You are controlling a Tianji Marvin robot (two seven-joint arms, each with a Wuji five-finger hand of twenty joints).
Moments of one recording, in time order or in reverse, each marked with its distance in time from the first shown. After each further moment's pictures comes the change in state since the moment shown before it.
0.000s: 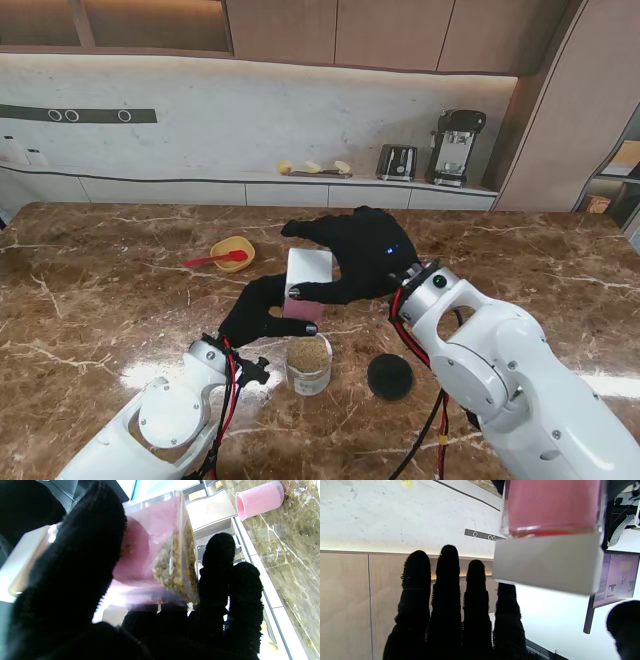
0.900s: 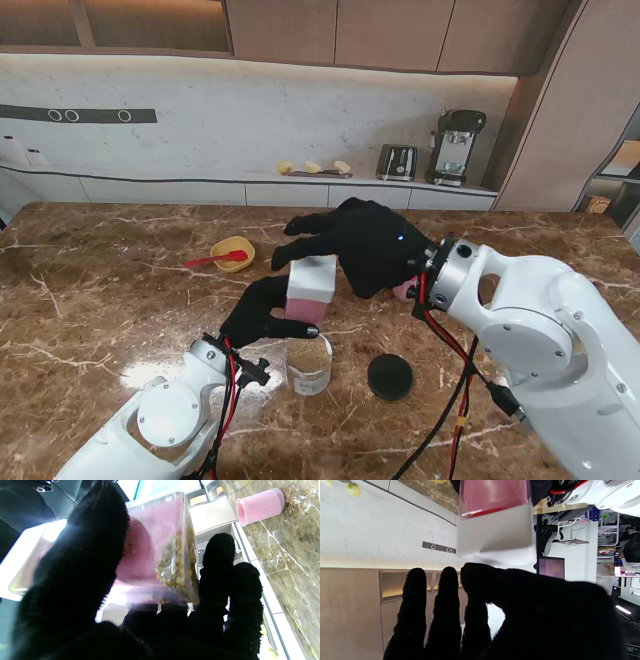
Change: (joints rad) left arm -0.001 0.004 -0.001 -0.006 -0.022 0.006 -0.034; right arm 0.091 0.044 0.118 -0.010 0.342 -0.299 0.292; left_hand 0.029 0.000 -0.032 0.003 0.000 -0.002 0.000 0.126 -0.011 0.001 0.000 0.018 -0.007 0.001 -0.003 -0.011 -0.009 0.000 0.000 -0.001; right_hand 1.042 -0.378 0.599 0.005 -0.051 -0.249 0.015 0.179 -0.321 -0.009 -0.006 -0.001 -0.267 -0.010 -0.124 -0.099 -0.237 0.054 -0.376 0.080
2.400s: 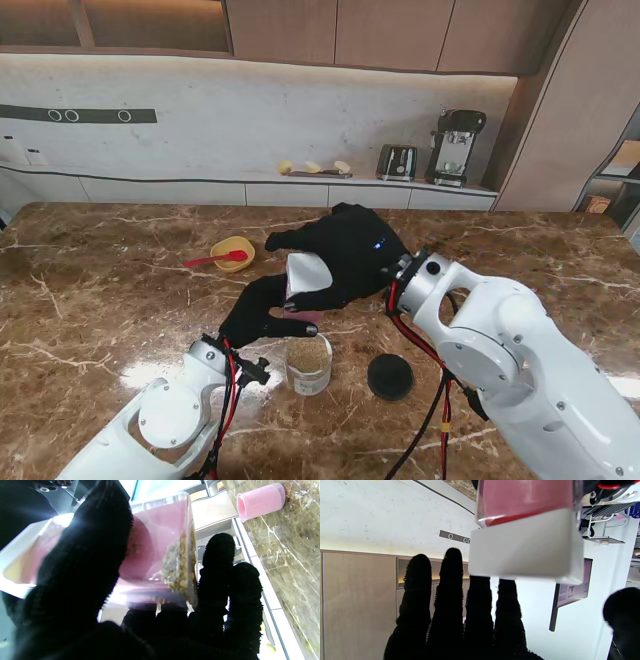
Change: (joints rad) left arm 0.003 -0.004 0.001 0.005 0.002 -0.005 0.027; right arm -0.007 -0.031 -0.123 0.046 -0.259 0.125 -0.229; left_hand 0.022 -0.008 0.000 0.000 0.001 -0.027 -0.001 0.025 -0.014 0.000 0.000 0.011 0.000 0.000 0.000 0.000 0.000 -0.002 0.000 0.000; right_hand -0.949 0.314 -0.598 -0.015 0.070 0.239 0.012 -0.089 0.363 -0.051 0.067 0.116 0.218 -0.040 0.148 0.114 0.177 -0.066 0.300 -0.017
